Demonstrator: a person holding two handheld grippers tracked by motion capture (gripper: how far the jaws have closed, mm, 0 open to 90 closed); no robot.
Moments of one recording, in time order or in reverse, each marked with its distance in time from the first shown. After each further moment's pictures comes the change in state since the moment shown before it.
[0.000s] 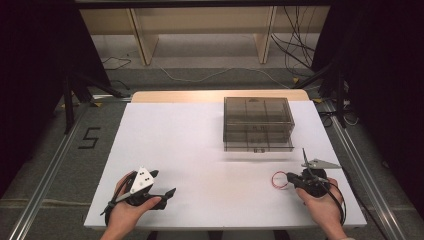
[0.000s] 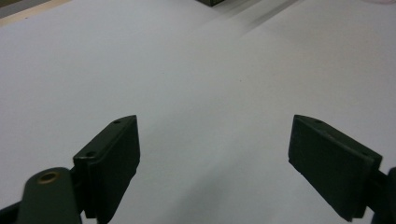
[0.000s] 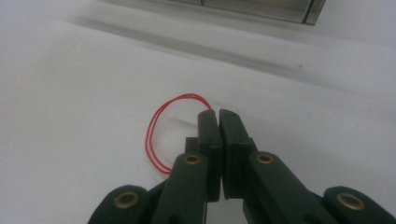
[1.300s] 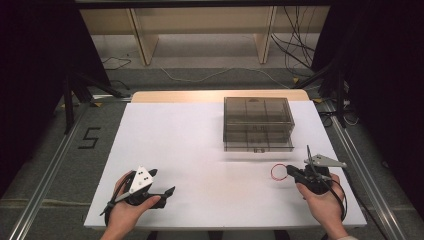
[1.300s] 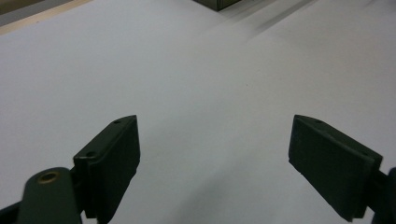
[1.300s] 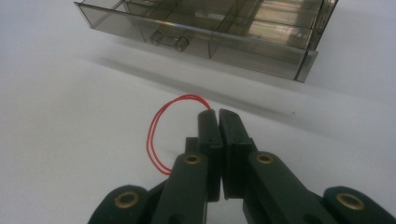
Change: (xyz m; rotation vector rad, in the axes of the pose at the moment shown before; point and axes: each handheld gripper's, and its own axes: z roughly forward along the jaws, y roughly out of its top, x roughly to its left) left arm 0.001 0.000 -0.001 -0.015 0.020 -0.004; right arm 0.003 0.013 -0.010 -0.113 0.011 -0.039
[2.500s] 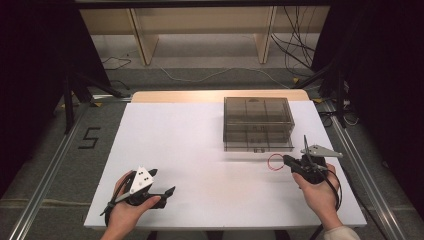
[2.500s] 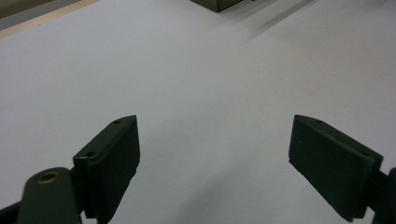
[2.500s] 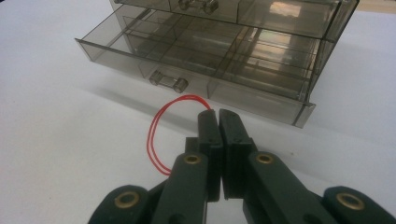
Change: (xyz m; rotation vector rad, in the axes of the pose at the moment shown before) left arm -0.001 0.000 0.000 -0.002 0.003 0.010; right arm 0.000 0.024 0.009 -0.043 -0.008 -0.005
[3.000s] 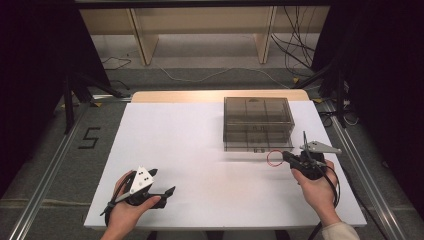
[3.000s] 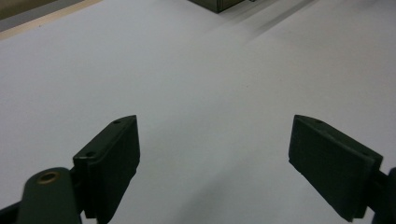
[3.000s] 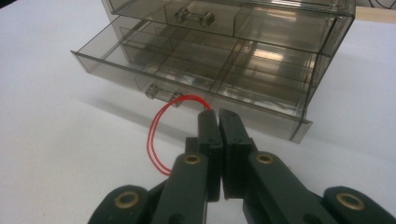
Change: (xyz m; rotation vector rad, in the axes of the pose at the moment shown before) left arm 0.000 0.000 0.000 -0.002 -0.001 0.000; right arm -0.002 0.008 0.005 -0.017 -0.002 0.000
